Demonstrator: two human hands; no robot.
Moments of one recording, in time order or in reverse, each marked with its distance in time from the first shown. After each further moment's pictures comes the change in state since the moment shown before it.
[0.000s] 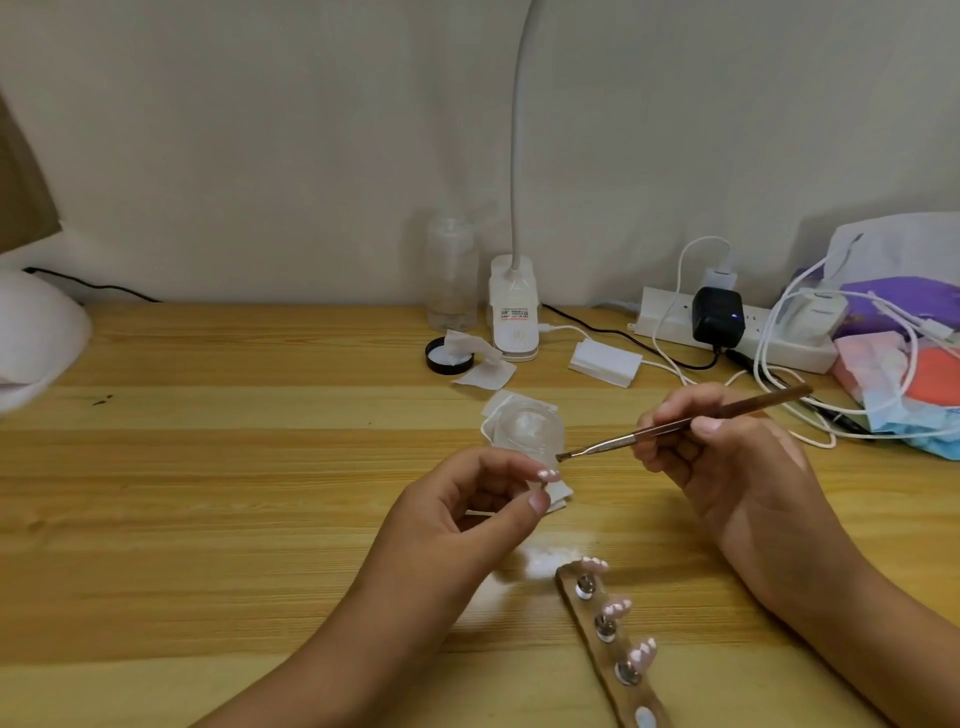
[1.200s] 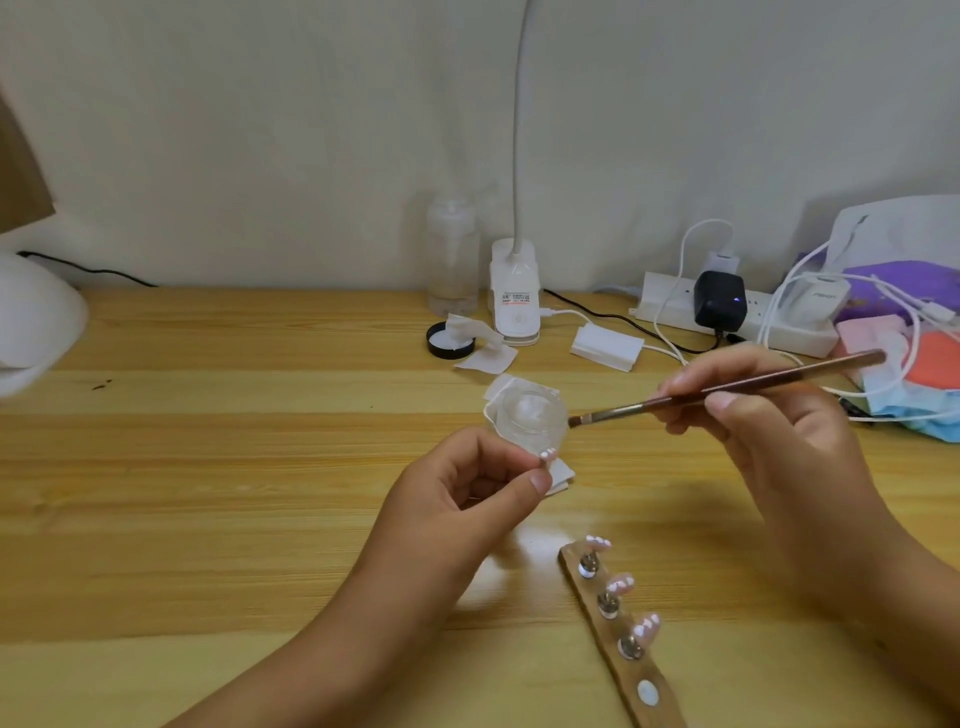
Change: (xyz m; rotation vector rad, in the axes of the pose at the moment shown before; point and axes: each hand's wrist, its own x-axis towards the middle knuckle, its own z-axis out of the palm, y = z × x) left_hand -0.002 -0.001 -0.002 -0.026 0.024 -0.026; right_hand 0.001 -0.018 -0.003 -0.350 -0.002 -0.184
